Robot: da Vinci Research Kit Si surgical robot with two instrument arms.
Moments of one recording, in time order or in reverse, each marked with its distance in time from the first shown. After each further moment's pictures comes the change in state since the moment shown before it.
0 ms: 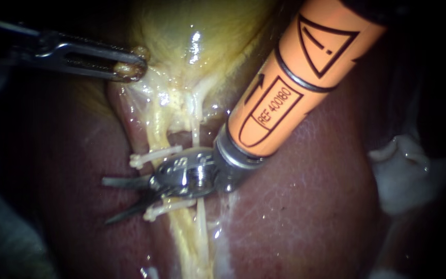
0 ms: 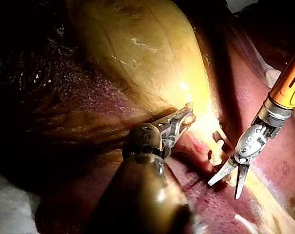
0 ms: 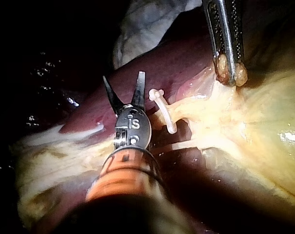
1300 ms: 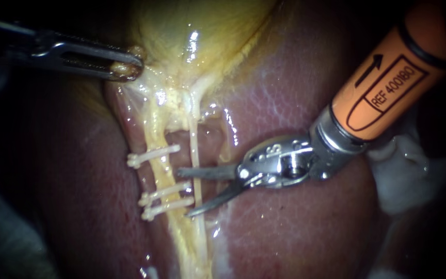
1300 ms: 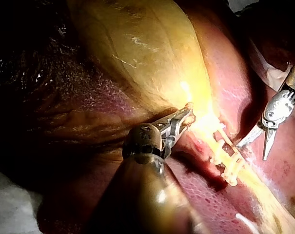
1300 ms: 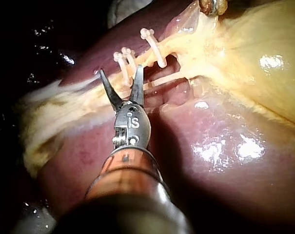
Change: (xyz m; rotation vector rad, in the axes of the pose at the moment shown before) right arm -0.005 0.000 -0.011 0.061 0.034 0.042; left arm 0.000 0.000 -0.001 -0.003 -0.002 0.000
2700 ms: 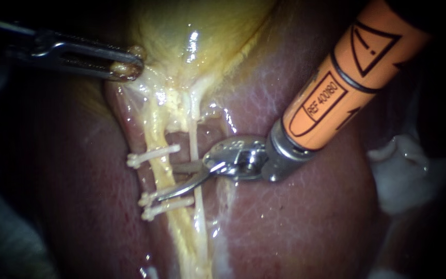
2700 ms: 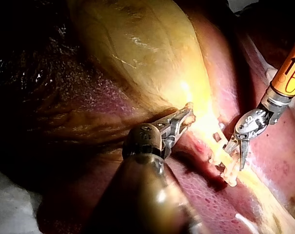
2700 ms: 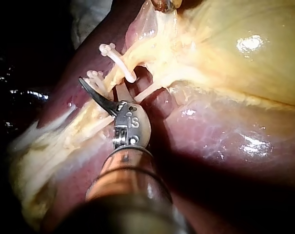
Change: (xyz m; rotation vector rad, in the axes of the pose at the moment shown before) right arm -0.001 0.005 0.007 0.195 0.121 0.169; left arm 0.000 0.000 0.000 0.001 0.001 0.000
